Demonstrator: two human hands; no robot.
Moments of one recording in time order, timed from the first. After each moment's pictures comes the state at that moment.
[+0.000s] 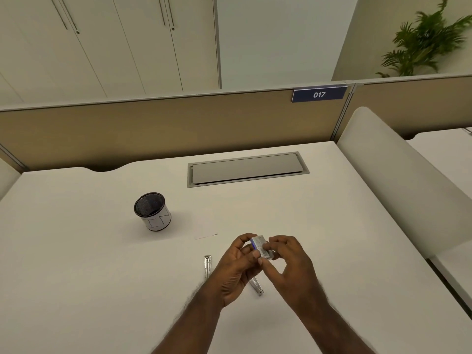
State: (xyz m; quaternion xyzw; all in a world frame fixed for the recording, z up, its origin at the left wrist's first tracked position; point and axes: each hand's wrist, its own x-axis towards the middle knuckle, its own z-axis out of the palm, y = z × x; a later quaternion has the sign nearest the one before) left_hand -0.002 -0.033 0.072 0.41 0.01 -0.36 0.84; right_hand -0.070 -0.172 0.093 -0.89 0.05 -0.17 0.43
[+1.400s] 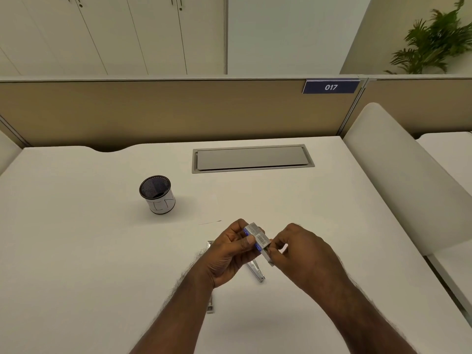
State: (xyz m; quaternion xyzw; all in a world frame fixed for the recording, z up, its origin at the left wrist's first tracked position) left_hand -0.001 -0.001 0.104 0.39 -0.02 -0.37 0.84; right_hand -0.070 -0.157 0.177 -0.97 0.11 0.05 0.21
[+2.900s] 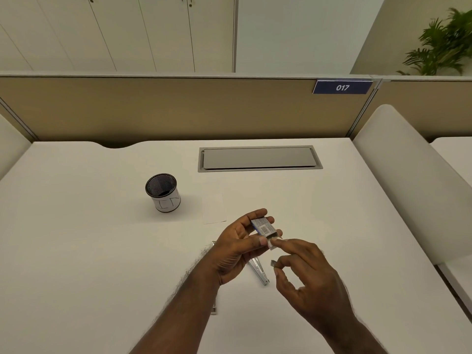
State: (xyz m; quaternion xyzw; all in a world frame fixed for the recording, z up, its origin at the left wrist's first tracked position) left_hand 0.007 -0.006 0.115 0.43 -0.06 -0.35 0.83; right_hand -0.099 -0.162 0.141 -0.93 -0.13 -0.23 0.24
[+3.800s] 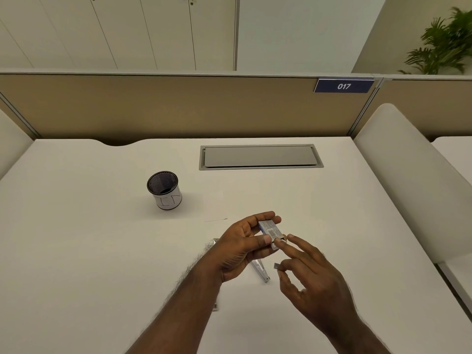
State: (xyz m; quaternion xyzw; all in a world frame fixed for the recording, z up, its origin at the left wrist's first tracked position) left_hand 0.002 -0.007 0.126 0.46 -0.06 -0.37 0.80; right_hand -0.105 -0.169 0.128 -0.94 -0.15 -0.22 0.20
